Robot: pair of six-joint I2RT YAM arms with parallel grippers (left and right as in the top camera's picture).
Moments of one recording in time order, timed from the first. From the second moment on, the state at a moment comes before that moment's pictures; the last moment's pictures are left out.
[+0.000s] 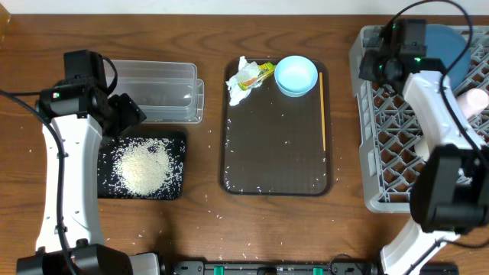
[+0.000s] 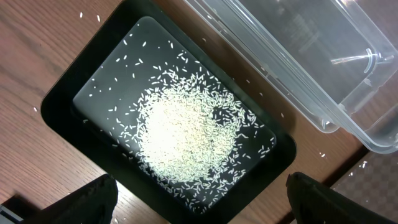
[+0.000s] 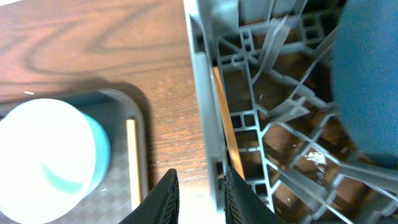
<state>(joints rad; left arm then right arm) 0.18 1.50 1.42 -1.23 -0.11 -0.54 -0.03 1.91 1.52 -0.55 -0.10 0.20</state>
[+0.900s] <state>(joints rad) 0.18 1.50 1.42 -1.23 -0.11 -0.54 0.36 1.94 1.52 -0.82 -0.05 0.31</state>
